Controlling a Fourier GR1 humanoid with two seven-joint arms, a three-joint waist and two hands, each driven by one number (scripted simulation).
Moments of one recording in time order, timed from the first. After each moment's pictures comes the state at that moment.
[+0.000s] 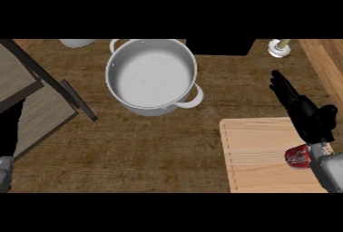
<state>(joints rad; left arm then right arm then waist) -0.12 0.57 -0.03 -1.30 0.09 0.31 -0.04 -0.25 -0.55 0.25 -1.43 -0.30 -0.10 0.02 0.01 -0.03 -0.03</state>
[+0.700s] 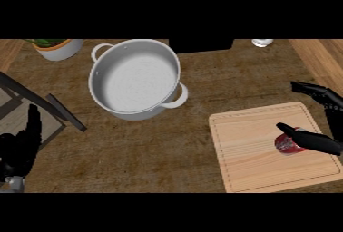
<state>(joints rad) 0.01 0.51 -0.07 -1.37 0.20 0.15 0.00 -0.12 -0.63 0.11 -1.53 -0.25 -0.08 -0.35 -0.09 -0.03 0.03</state>
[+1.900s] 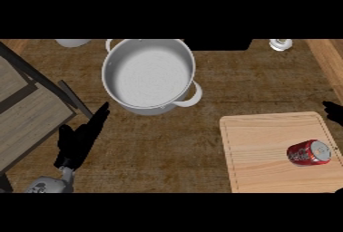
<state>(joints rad) -0.08 0.33 -0.24 -1.40 0.21 0.01 0.11 0.10 -0.96 0.07 -1.63 -0.38 0.25 -0.02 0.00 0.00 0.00</state>
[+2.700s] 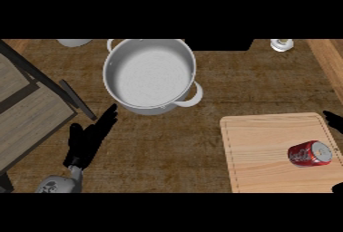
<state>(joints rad) -0.09 0.24 -0.21 -1.38 0.14 -0.03 0.13 0.01 -0.80 0.01 -1.22 -0.07 0.40 -0.30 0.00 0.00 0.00</state>
